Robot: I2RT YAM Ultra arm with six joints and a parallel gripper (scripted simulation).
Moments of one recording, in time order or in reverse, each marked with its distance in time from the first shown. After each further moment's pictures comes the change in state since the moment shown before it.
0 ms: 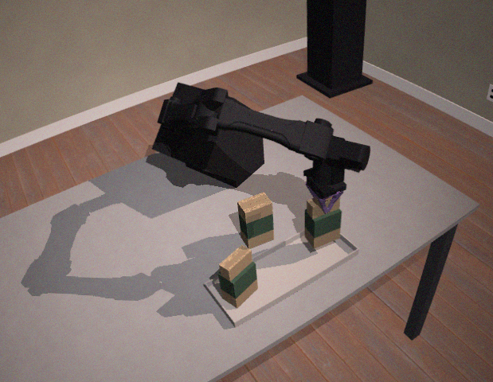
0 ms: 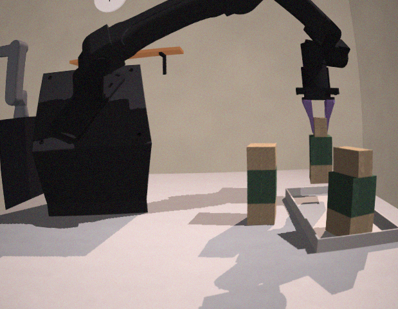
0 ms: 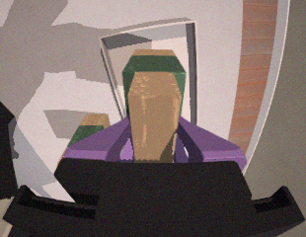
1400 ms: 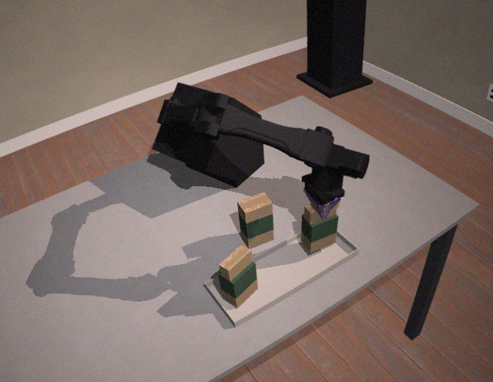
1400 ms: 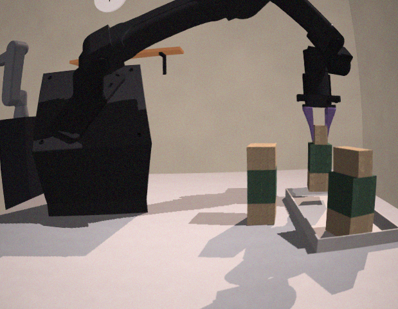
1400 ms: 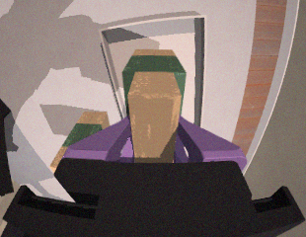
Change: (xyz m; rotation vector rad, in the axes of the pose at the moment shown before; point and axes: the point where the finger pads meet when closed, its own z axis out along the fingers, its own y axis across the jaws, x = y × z) arm 0.007 0.002 0.017 -0.029 0.022 -0.028
